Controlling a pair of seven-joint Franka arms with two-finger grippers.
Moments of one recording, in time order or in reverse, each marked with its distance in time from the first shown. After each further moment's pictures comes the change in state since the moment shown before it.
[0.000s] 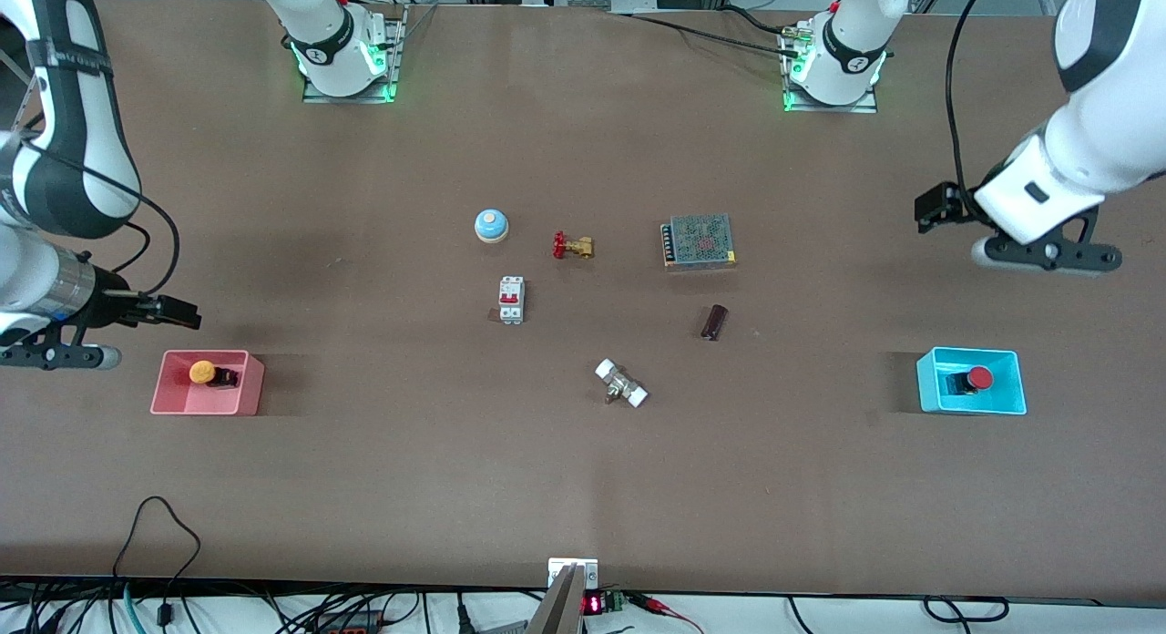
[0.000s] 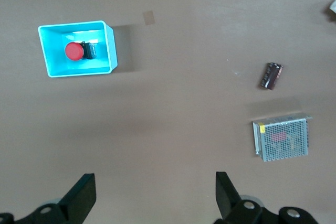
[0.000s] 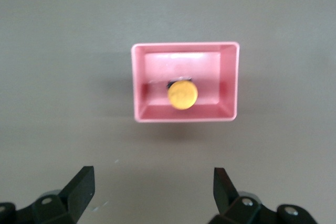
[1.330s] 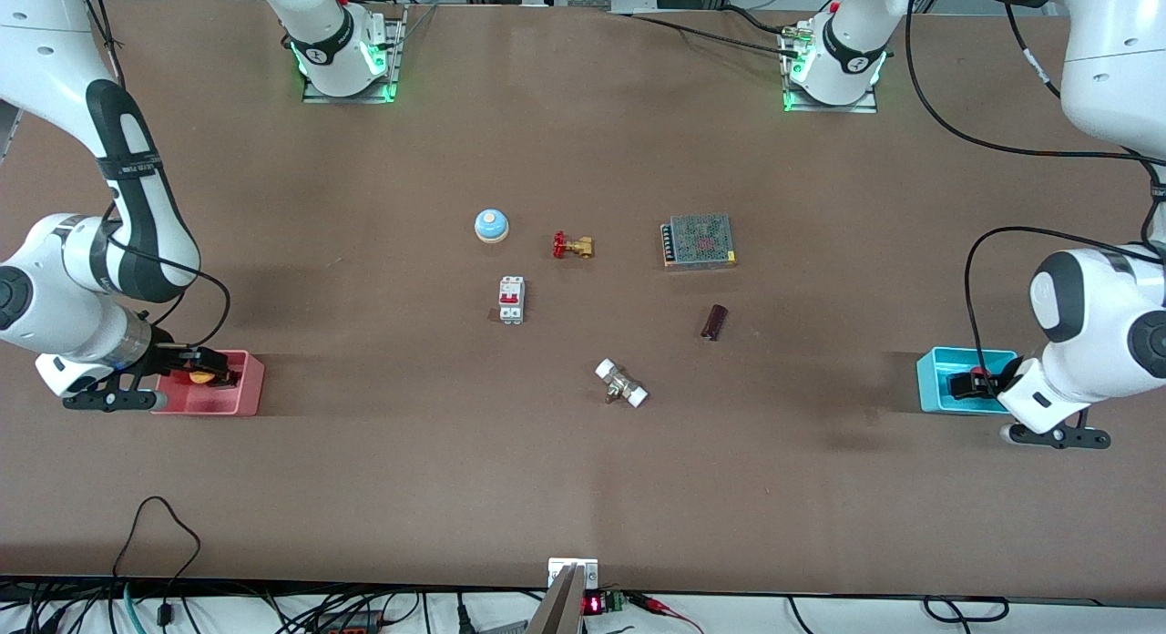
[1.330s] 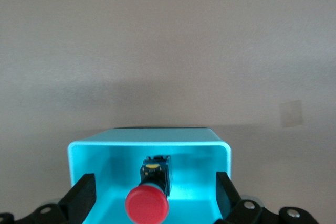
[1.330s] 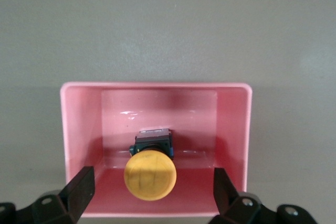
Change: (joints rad) left arm 0.224 0.556 0.036 0.082 0.124 0.631 0.153; right arm -0.036 0.238 0.002 0.002 -0.037 0.300 -0.024
